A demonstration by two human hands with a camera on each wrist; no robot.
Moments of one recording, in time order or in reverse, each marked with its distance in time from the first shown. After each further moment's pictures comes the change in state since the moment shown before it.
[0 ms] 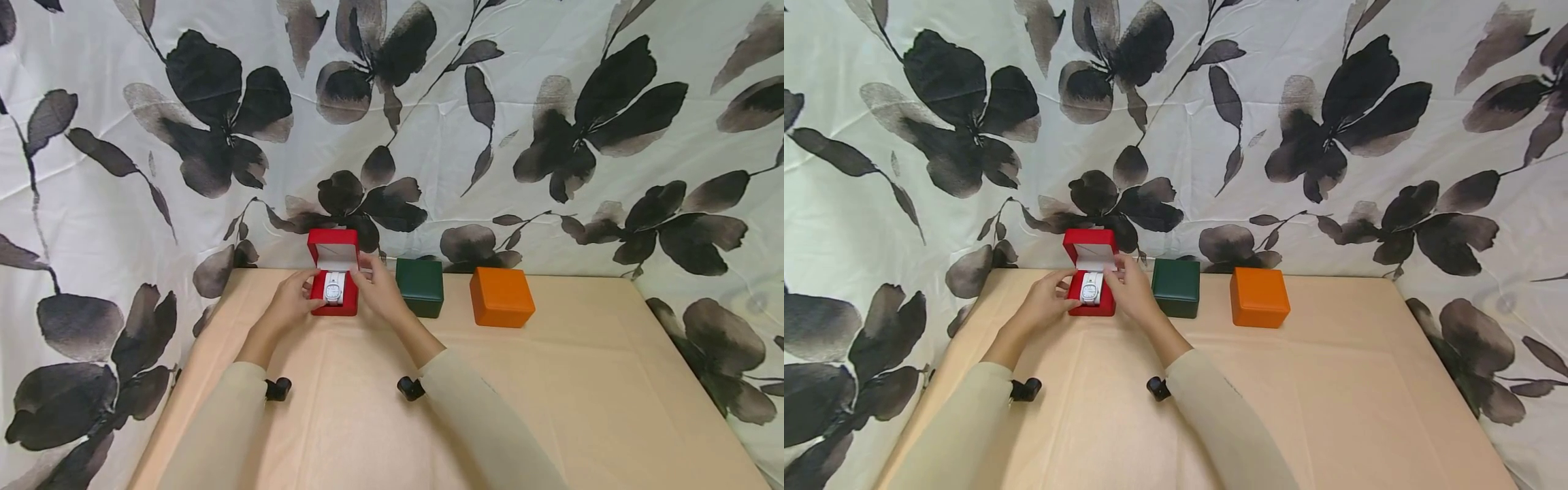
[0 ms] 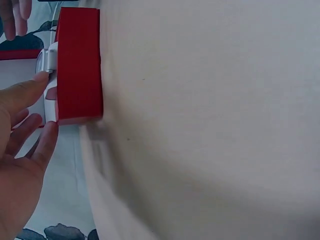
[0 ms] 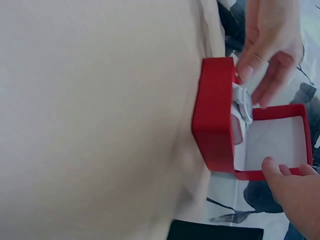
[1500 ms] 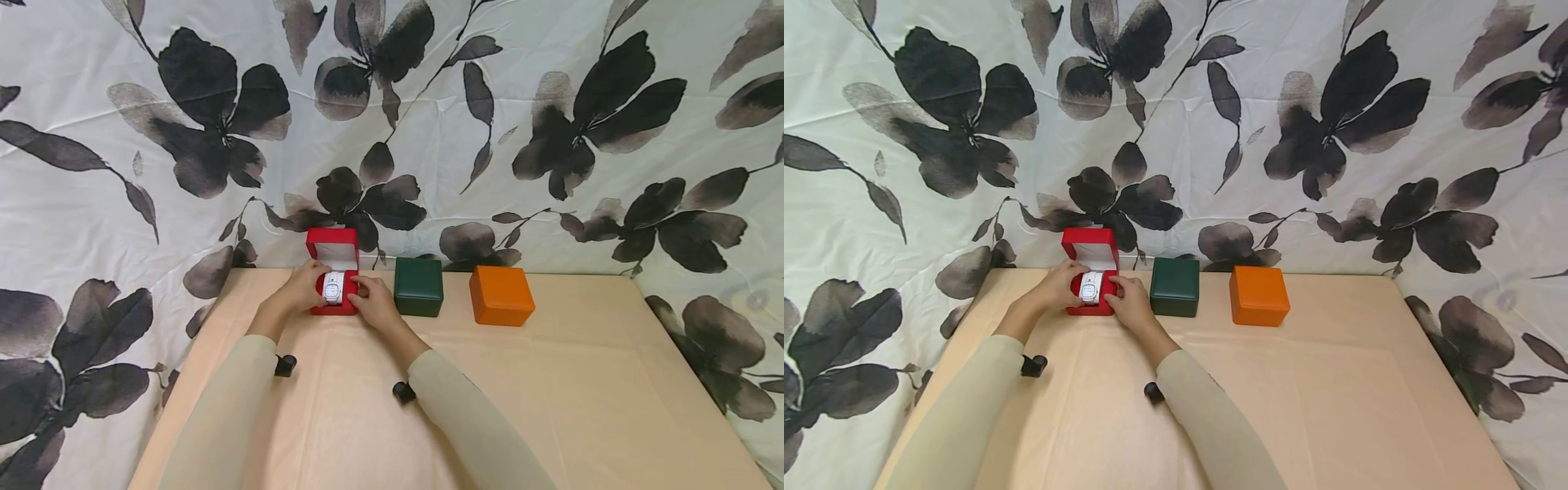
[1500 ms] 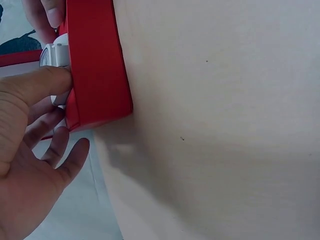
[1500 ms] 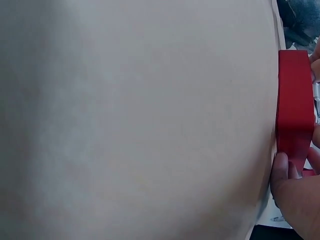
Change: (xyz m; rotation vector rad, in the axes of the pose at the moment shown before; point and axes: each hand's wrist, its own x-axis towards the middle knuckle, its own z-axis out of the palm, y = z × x) left_hand 0.031 0.014 0.001 0.290 -0.189 0.049; right_hand 0.009 0.061 0.024 -0.212 -0.008 -0.015
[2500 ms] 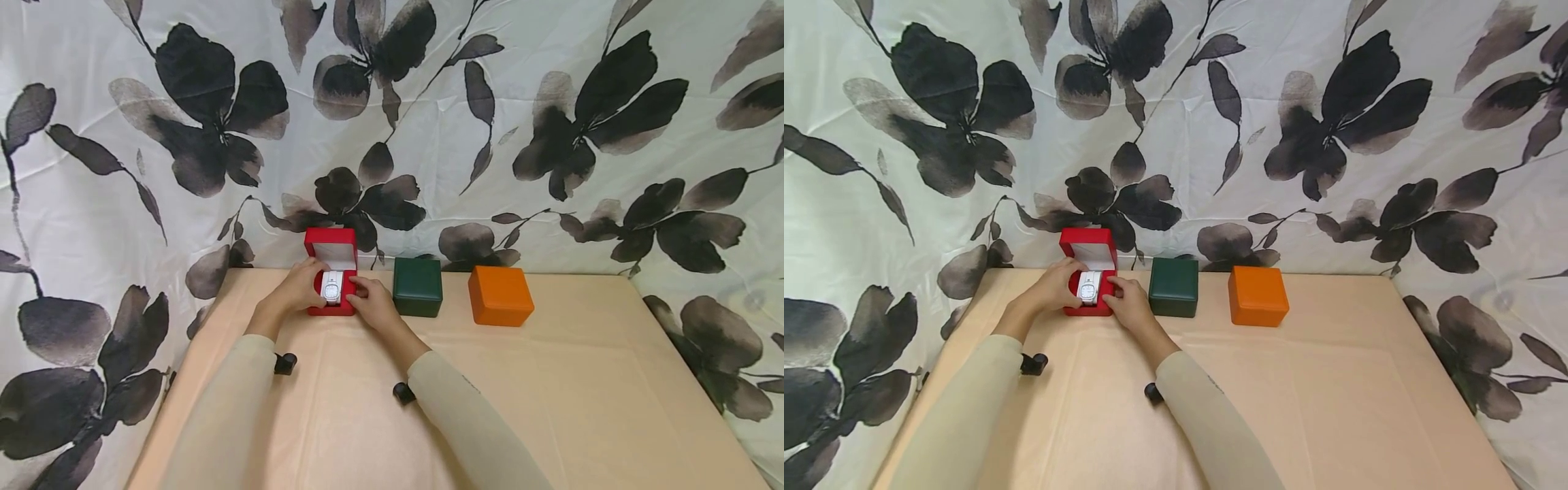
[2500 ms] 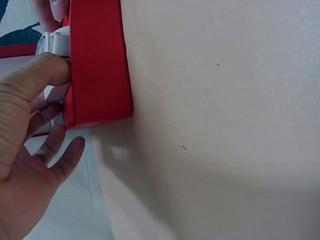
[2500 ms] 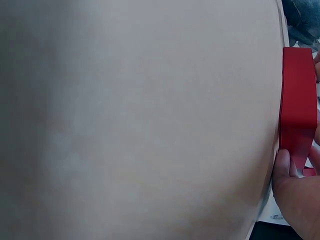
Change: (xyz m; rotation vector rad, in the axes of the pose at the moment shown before) left_hand 0.006 -0.009 0.001 -0.014 0.028 0.044; right_hand 0.000 0.000 -0.001 0.002 -0.019 0.036
